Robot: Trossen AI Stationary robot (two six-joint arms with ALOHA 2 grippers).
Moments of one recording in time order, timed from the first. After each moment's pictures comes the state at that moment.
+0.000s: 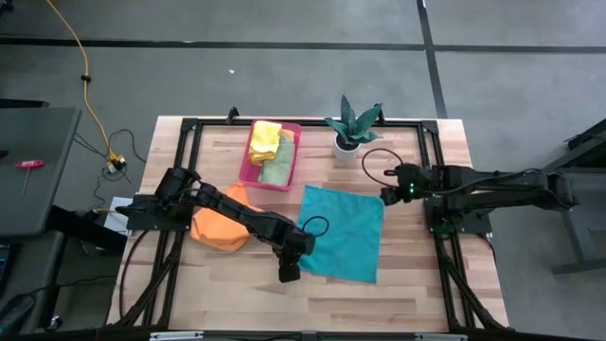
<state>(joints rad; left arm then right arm) -0.16 2.02 1.31 -0.52 0.15 -0.47 -0.17 0.75 0.46 -0.66 0.05 1.04</state>
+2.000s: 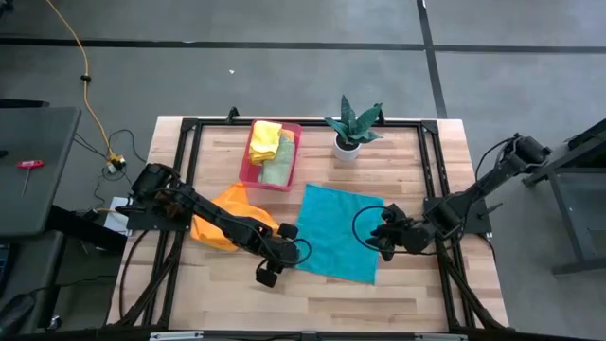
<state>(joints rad) -0.27 1.85 1.07 -0.27 -0.04 0.04 0.62 1.05 0.57 -0.34 0.44 1.25</state>
